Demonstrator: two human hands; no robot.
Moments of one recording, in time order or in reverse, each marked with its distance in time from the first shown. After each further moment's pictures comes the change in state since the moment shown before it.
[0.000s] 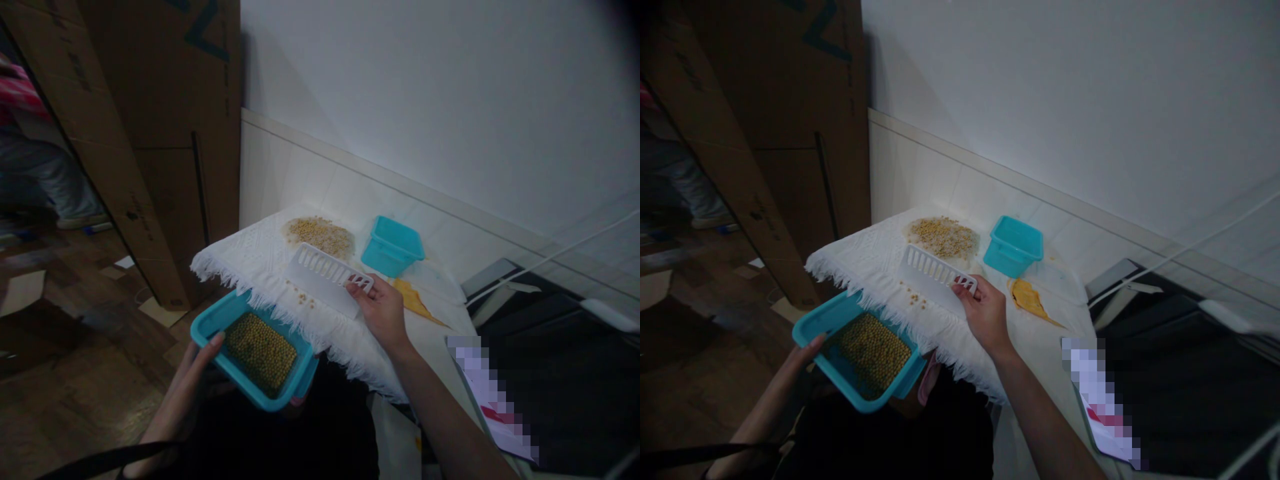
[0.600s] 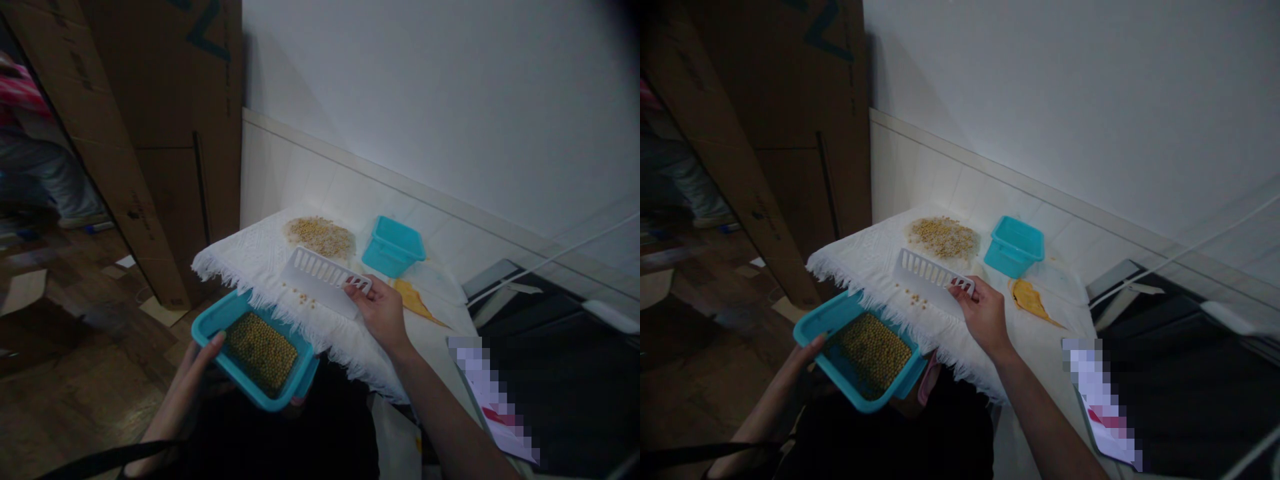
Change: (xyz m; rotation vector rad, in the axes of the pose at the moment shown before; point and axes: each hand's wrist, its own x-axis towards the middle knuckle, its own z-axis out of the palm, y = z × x) left_hand -0.014 0.011 0.004 0.037 0.005 -0.029; right_hand -0.003 0.000 0.002 0.025 -0.062 0.012
